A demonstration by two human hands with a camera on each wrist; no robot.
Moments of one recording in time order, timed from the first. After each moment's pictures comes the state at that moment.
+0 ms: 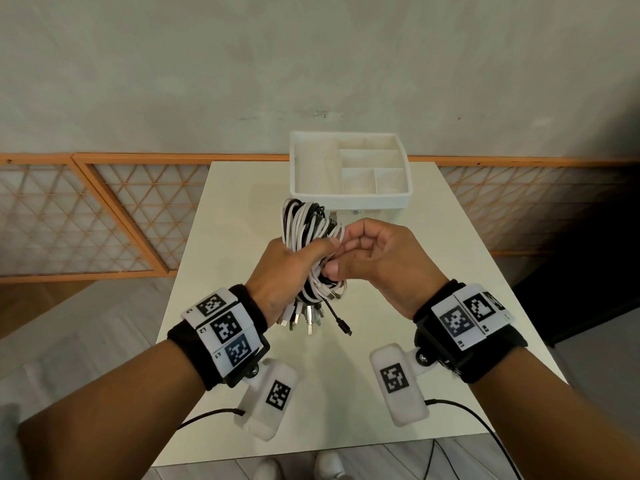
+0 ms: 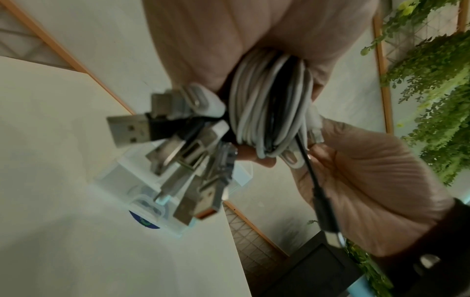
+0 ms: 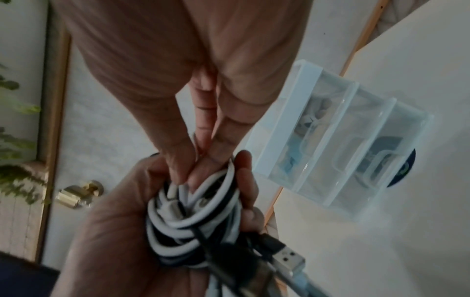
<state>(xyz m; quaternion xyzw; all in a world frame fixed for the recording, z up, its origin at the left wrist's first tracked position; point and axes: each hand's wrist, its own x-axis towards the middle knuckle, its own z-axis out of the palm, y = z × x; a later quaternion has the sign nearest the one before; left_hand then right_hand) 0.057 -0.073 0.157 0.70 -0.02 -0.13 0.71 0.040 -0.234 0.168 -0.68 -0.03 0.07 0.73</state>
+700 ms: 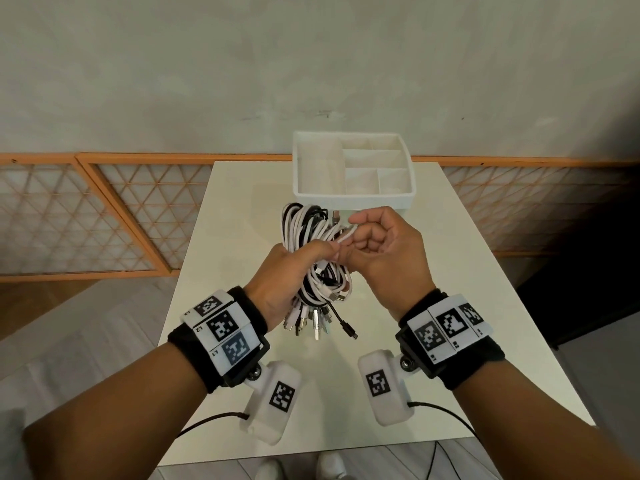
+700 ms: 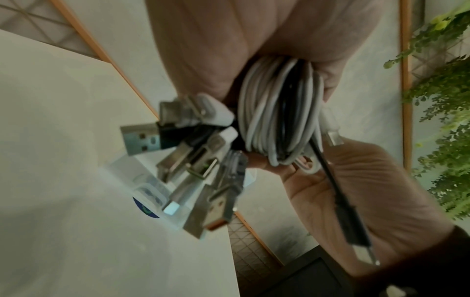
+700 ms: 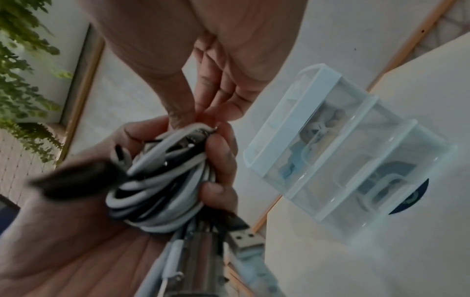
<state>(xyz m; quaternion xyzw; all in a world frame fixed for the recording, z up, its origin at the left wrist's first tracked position) 0.059 -0.069 0.151 0.64 0.04 -0.20 0.75 0.042 -0.221 0.158 -0.73 0.00 -0.09 0.68</state>
